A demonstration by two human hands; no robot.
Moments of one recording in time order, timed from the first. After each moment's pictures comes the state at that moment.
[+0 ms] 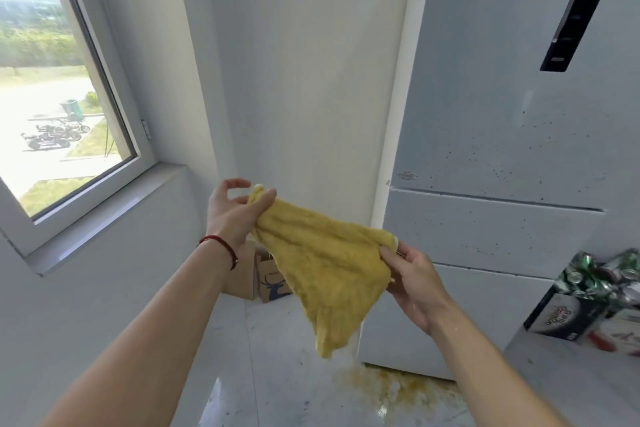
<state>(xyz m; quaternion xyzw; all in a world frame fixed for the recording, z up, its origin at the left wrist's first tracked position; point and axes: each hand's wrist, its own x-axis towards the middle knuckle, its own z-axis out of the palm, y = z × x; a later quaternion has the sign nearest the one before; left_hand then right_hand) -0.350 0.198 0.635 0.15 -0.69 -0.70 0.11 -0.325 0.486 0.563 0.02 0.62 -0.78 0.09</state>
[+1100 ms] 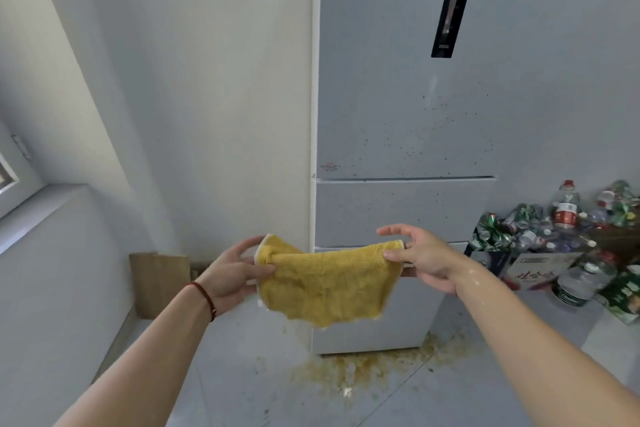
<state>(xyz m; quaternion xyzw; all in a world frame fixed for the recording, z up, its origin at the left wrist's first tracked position) -0.379 0.282 0.546 0.01 -0.62 -0.75 -0.23 -0.327 0.632 0.589 0.10 0.72 -0.67 0.12</state>
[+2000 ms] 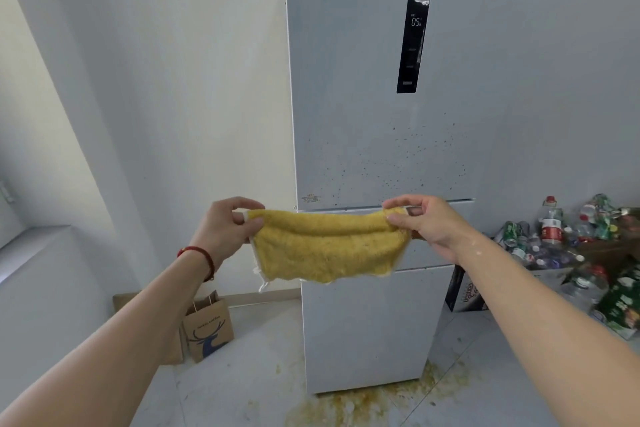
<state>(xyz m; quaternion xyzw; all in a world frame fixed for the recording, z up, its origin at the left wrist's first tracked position) -0.411 0.329 0.664 -0.11 -0.81 -0.58 0.02 -0.356 0.687 0.662 0.04 0.76 -0.65 -0.05</state>
